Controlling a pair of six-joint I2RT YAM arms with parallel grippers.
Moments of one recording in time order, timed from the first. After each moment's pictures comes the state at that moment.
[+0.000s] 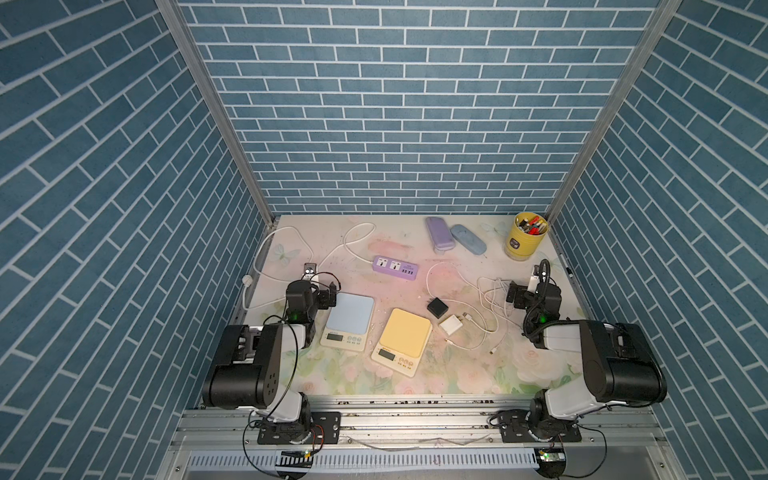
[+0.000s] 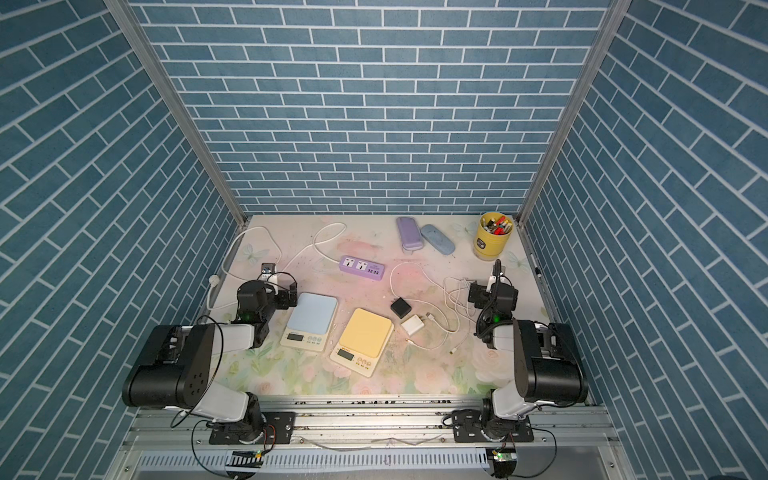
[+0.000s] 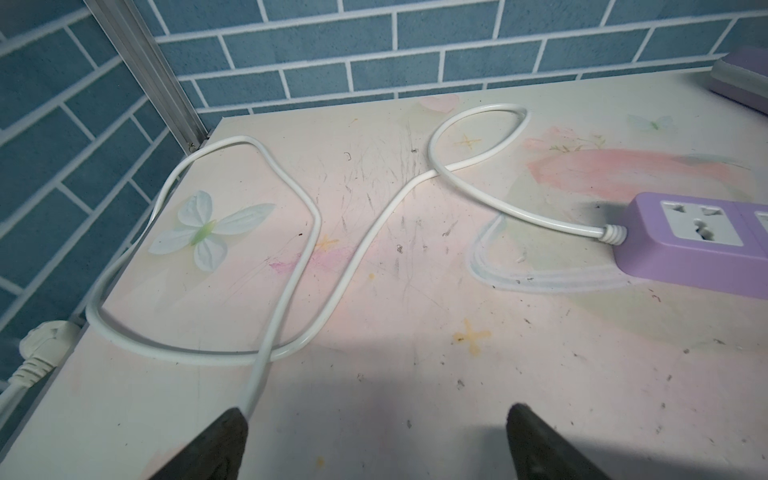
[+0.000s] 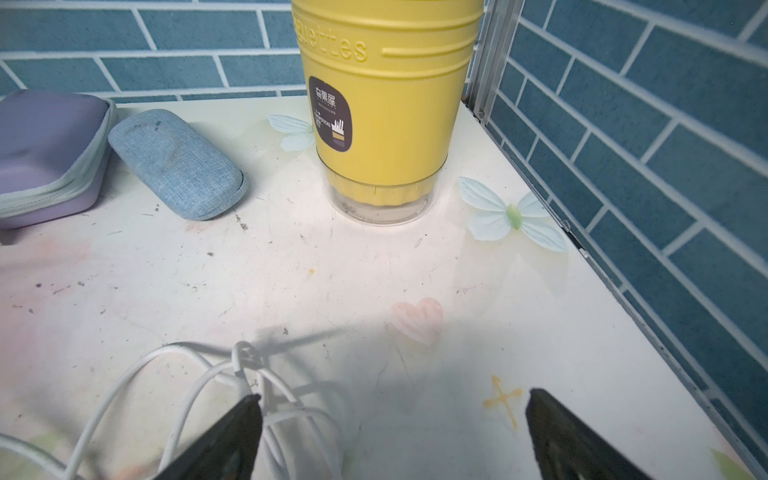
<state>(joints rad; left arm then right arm) -0.01 1.51 0.41 0.66 -0.04 0.07 -0.02 1.52 0.38 0.73 0.12 0.00</state>
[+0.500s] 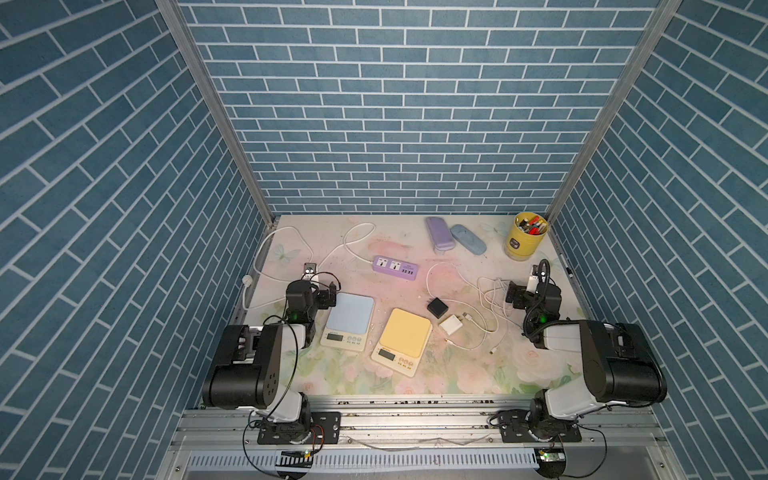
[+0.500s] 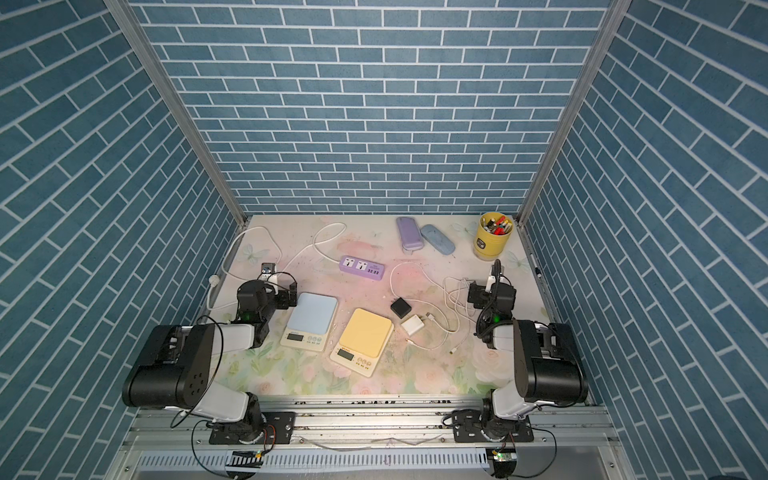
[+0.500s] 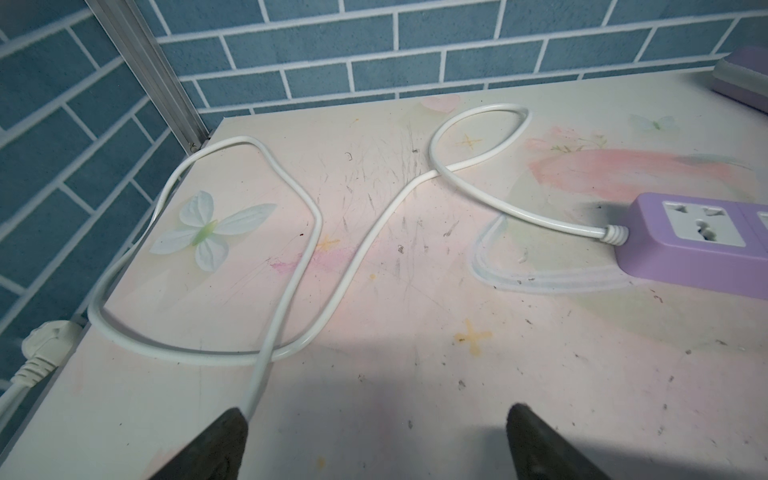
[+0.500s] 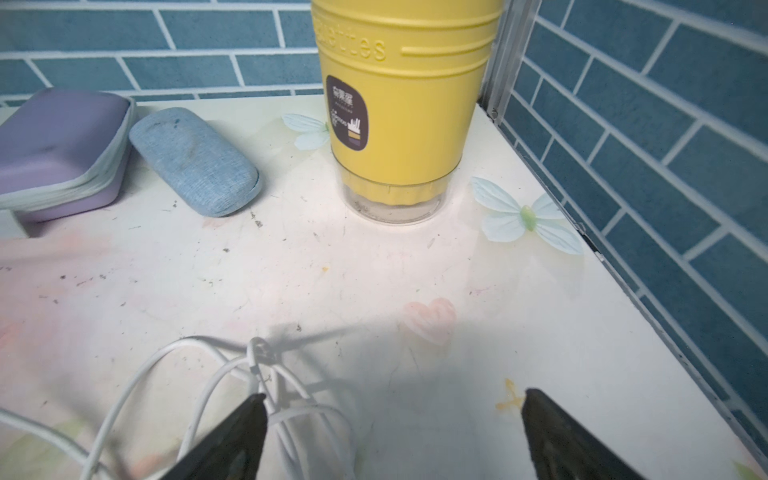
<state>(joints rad) -0.01 1.50 0.43 0.62 -0.04 0.07 -0.02 1.51 0.38 0.71 0.06 -0.01</state>
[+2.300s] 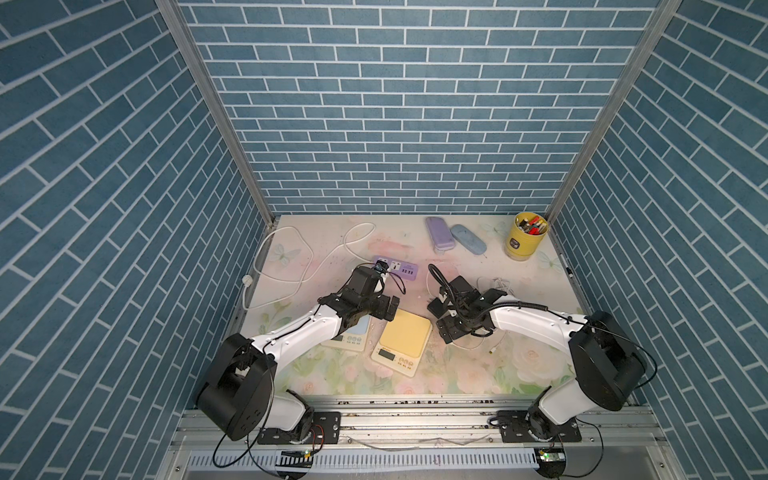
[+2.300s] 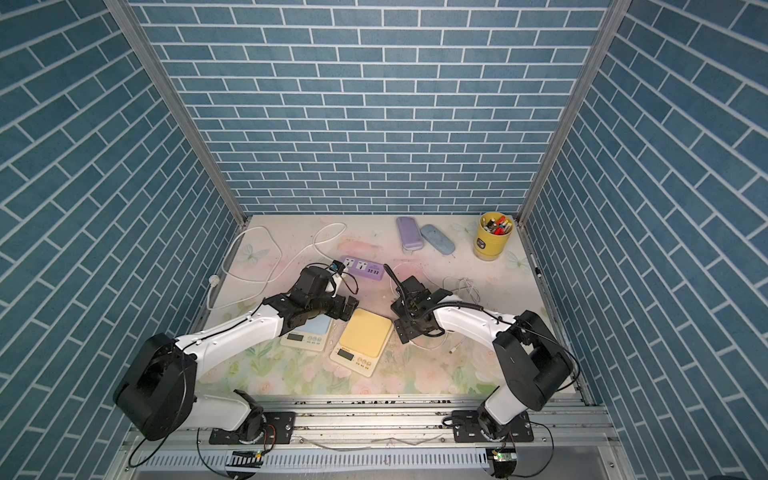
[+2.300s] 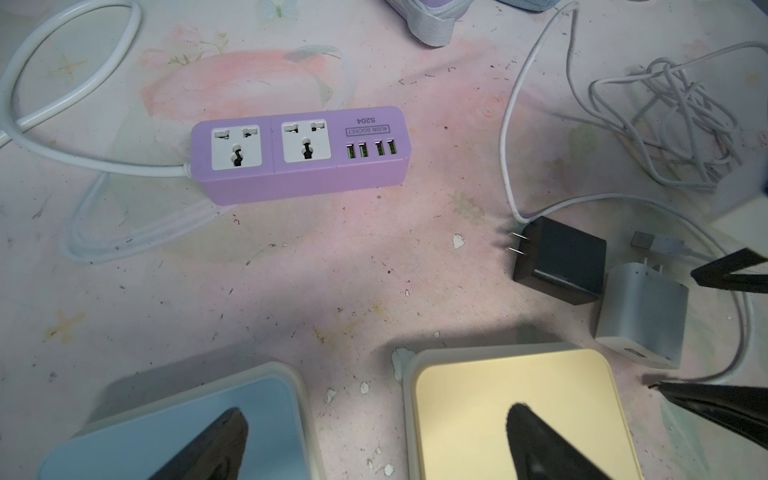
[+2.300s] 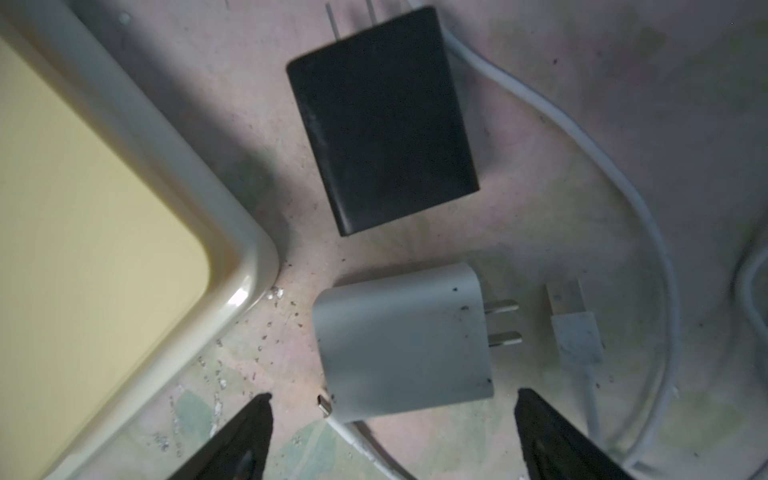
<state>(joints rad) -0.59 1.39 0.80 -0.20 0.00 -0.14 0.75 1.57 0.92 -0.63 0.03 0.23</state>
